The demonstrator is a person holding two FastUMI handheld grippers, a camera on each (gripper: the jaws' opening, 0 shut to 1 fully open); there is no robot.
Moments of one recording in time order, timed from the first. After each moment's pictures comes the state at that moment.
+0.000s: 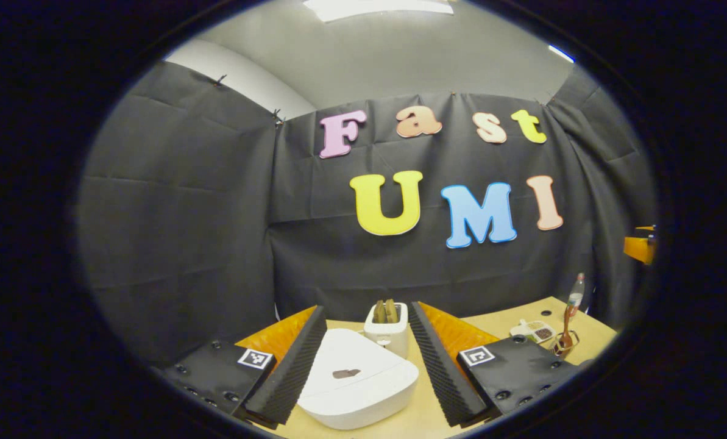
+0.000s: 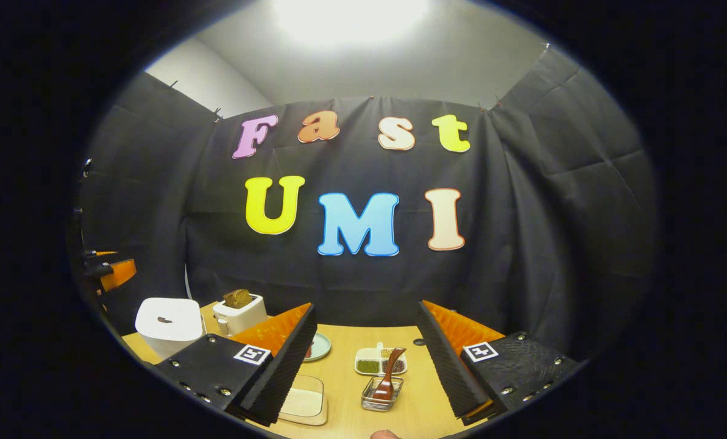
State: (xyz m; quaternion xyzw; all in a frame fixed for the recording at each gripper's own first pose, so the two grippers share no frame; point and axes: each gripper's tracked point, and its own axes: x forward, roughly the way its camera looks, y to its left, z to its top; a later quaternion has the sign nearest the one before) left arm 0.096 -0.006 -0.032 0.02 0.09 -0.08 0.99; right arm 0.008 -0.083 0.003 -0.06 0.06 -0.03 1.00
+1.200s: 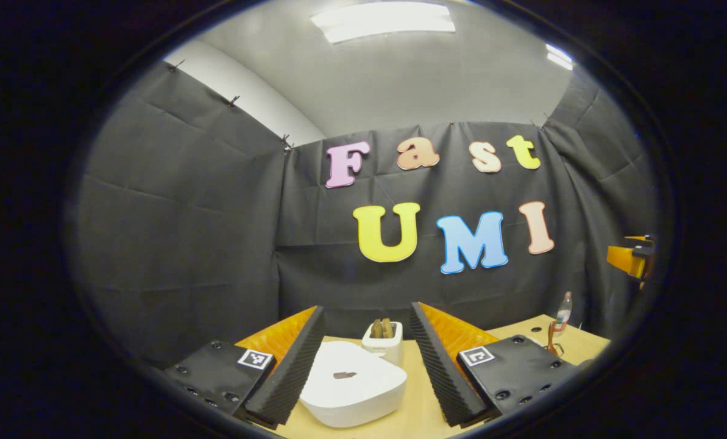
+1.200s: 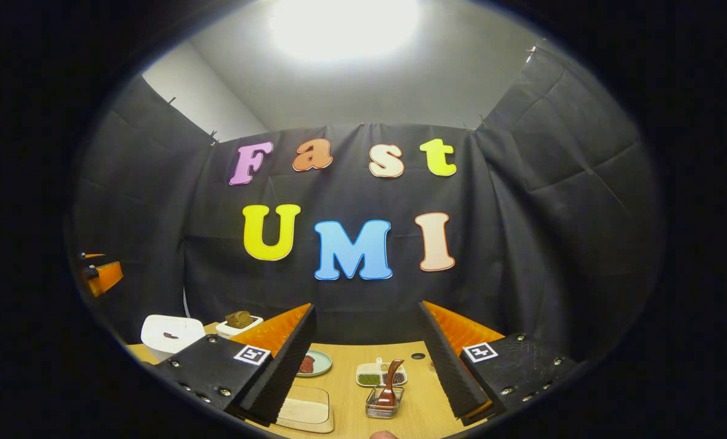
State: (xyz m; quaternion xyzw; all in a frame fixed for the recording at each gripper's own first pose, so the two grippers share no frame) left arm 0.043 0.004 0.009 0.00 0.03 -0.07 1.00; right arm -0.020 -0.074 0.024 -0.03 0.00 -0.05 1.00
